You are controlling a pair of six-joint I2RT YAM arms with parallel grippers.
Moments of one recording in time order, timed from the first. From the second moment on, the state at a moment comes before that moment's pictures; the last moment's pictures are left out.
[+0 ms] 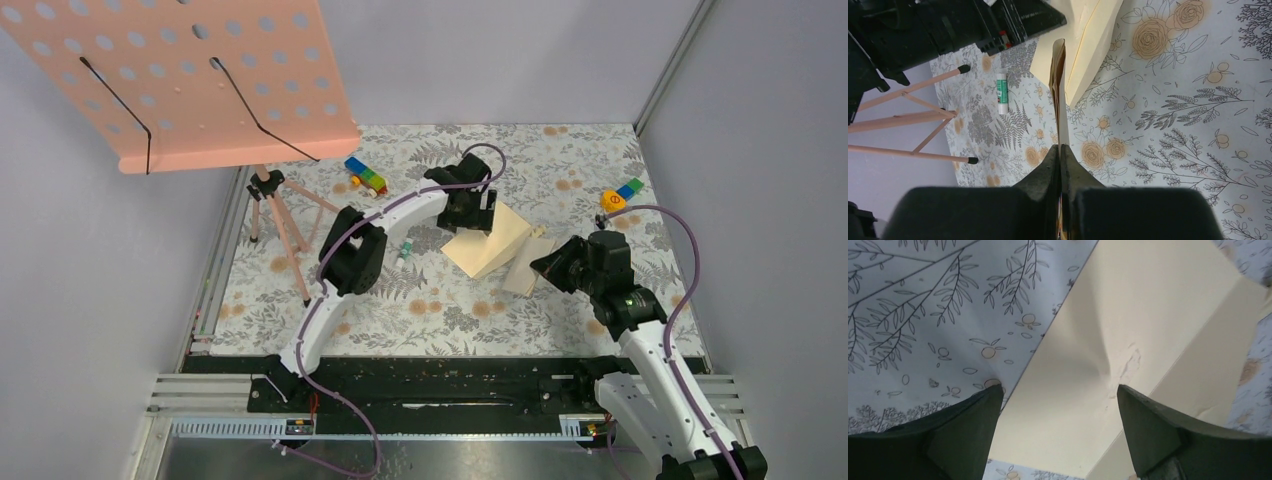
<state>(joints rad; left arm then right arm) -0.73 2.43 2.14 -0.77 0.03 -0.52 0.20 0.72 0.60 -0.50 -0.17 0.87</state>
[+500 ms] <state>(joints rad) -0.84 2.09 1.55 -0.60 0.07 -0.55 0.19 0.84 0.60 -0.45 -0.14 0.86</state>
